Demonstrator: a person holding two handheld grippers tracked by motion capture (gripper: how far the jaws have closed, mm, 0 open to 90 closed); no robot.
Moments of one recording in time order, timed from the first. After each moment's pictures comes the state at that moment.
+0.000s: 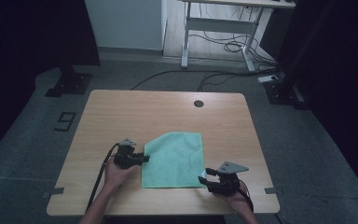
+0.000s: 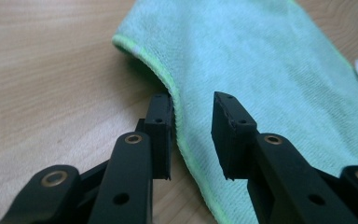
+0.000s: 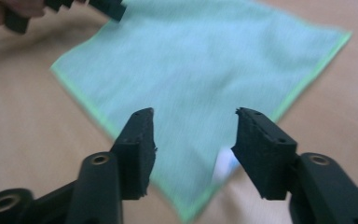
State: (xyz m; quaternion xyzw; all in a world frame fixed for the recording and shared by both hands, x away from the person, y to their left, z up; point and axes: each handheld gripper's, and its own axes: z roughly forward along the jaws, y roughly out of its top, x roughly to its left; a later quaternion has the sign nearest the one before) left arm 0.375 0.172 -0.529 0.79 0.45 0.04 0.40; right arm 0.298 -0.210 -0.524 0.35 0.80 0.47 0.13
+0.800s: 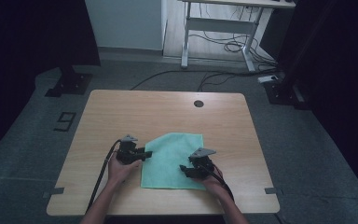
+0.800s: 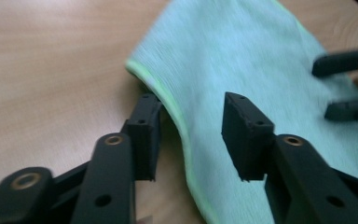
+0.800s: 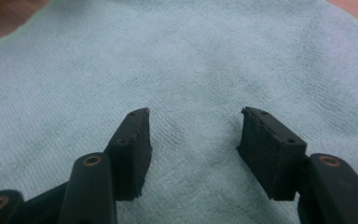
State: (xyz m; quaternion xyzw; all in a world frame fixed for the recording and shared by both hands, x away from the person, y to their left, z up) left arm 0.399 0.168 -0.531 0.78 0.46 0.04 0.42; right arm 0.357 -0.140 -0.550 0.36 0.83 0.40 0.14
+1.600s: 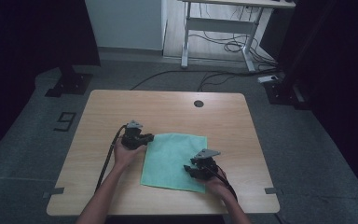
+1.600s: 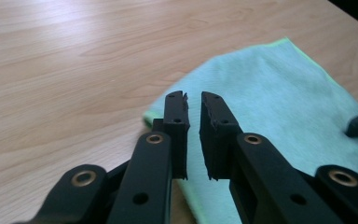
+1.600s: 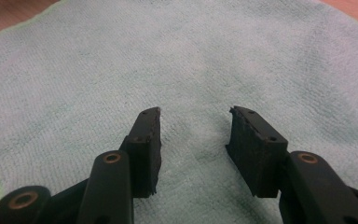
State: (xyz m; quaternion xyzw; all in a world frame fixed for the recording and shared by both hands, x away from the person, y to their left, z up) left arm 0.436 0.149 -0.512 0.79 0.44 0.09 0.42; right arm 0.355 -0.154 -0.550 0.36 0.83 0.40 0.13
